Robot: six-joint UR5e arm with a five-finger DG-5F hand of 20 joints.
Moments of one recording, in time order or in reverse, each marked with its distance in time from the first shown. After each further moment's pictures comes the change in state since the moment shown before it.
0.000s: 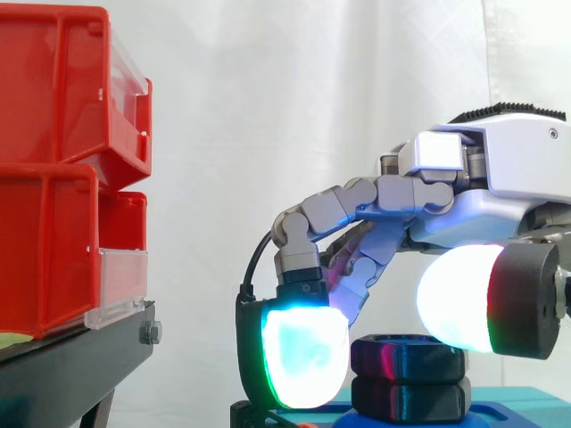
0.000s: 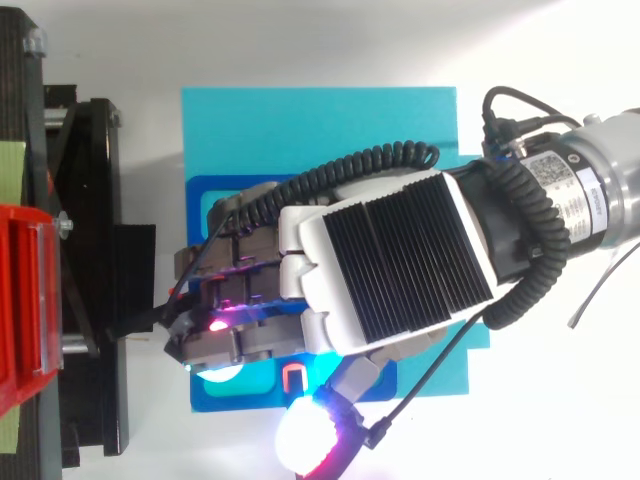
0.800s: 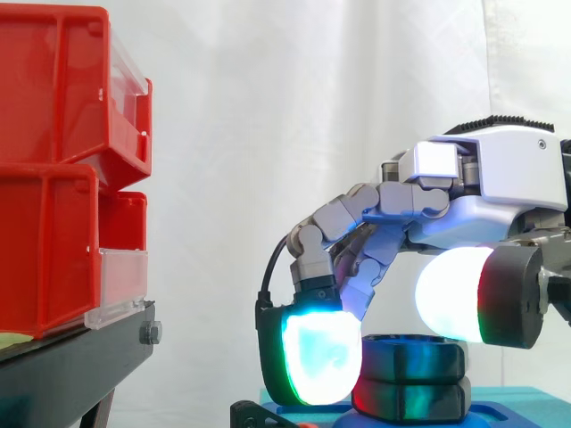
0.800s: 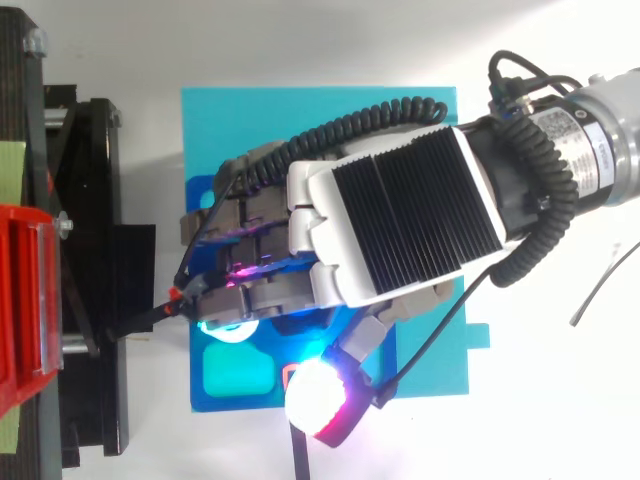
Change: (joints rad) arm -0.041 -0.002 0.000 0.010 -0.048 0.000
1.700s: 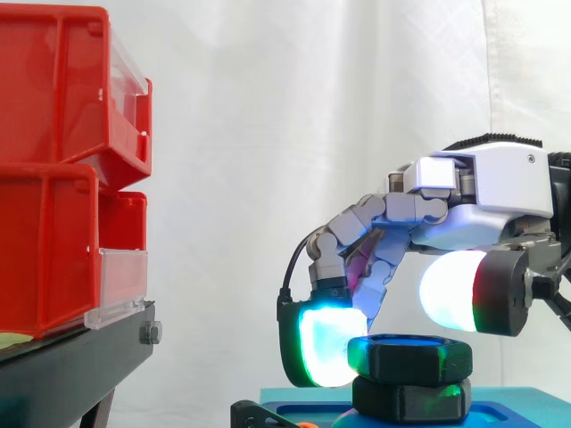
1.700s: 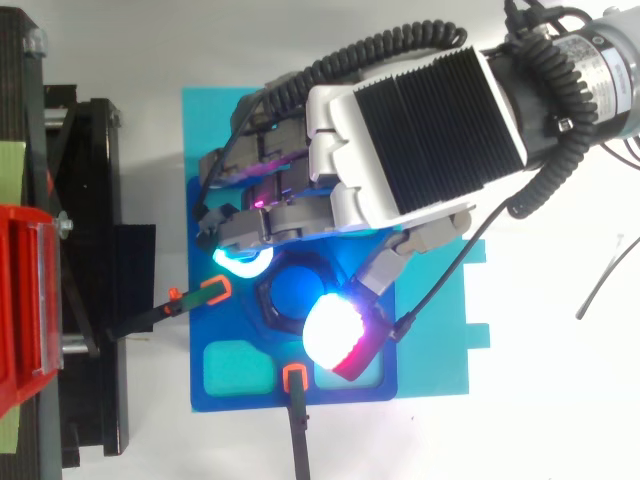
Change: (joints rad) arm -0.066 0.001 -0.002 0.011 -0.076 -0.004
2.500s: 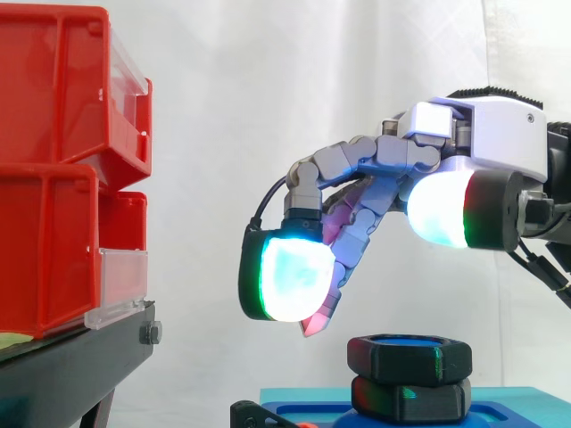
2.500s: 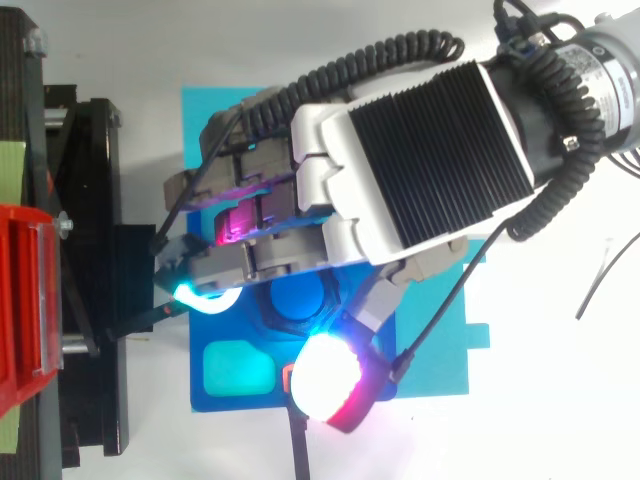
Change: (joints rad) arm 0.020 -0.002 0.018 0.076 -0.013 0.001
